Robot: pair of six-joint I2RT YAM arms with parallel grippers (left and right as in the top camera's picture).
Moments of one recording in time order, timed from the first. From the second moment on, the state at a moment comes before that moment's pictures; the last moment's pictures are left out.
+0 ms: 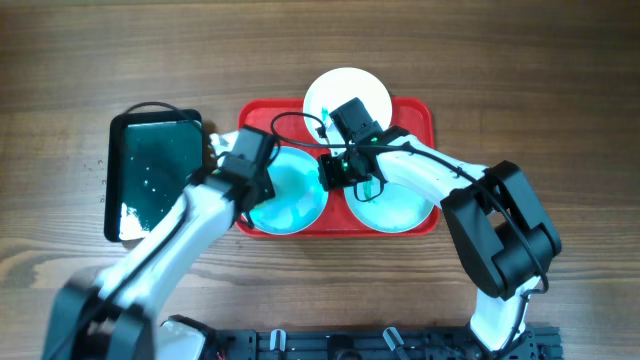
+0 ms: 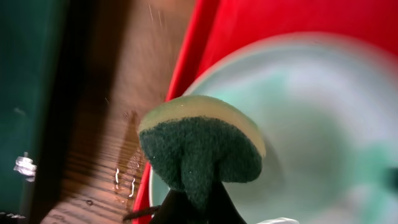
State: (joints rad) left arm -0.39 1.47 0.86 -0.64 -0.24 -0.67; right arm 0.56 1.99 1.19 -0.42 -0.37 0.32
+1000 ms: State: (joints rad) left arm 0.34 1.55 0.88 -0.47 -0.08 -0.72; right arm 0.62 1.51 1.20 -0.63 0.13 0.30
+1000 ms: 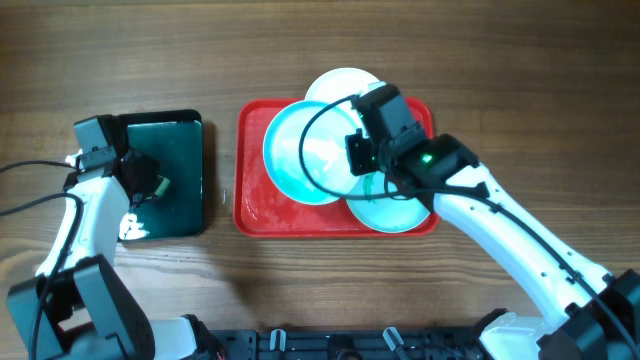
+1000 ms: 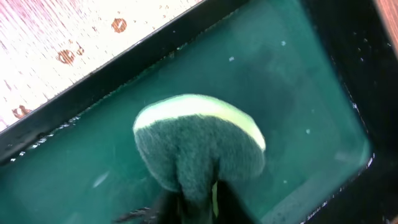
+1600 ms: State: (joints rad) left arm 0.34 1.59 0.88 -0.45 -0.04 -0.73; right arm 0.91 1.51 1.22 -0.48 0.77 -0.05
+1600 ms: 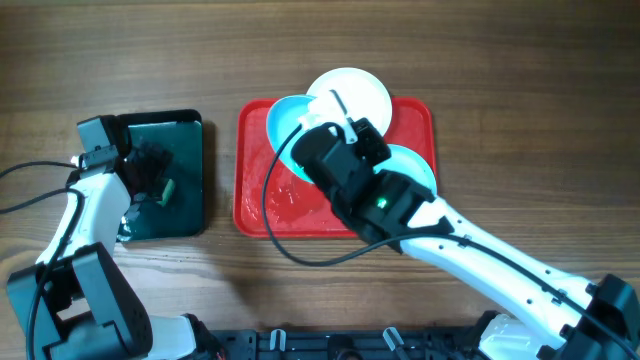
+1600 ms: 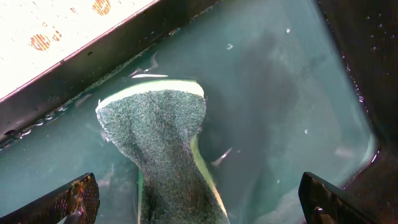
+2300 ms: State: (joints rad) left arm 0.34 1.59 0.88 -0.45 -0.03 -0.73; right arm 0.53 1.53 1.24 -0.52 0.23 0.34
